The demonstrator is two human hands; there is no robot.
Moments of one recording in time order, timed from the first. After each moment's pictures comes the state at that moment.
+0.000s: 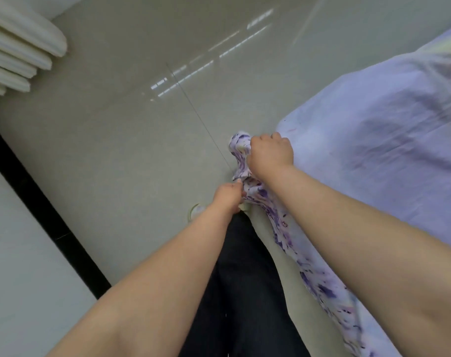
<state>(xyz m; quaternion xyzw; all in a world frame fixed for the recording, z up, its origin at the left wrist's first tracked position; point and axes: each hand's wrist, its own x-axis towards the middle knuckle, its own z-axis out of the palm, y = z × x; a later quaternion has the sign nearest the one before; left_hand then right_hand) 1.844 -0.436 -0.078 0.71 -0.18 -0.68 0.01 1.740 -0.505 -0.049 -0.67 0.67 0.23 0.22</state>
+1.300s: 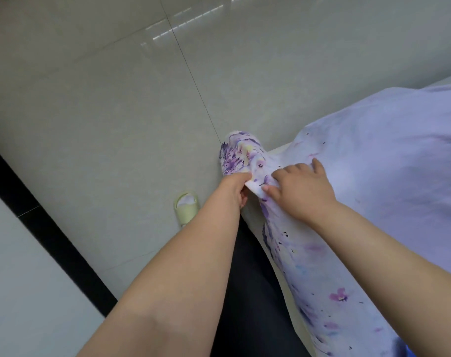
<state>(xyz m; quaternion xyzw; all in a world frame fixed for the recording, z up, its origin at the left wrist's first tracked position) 1.823 -0.518 -0.168 0.68 0.16 -0.72 0.03 1.696 -0.532 -0.093 -0.70 0.54 0.37 0.29</state>
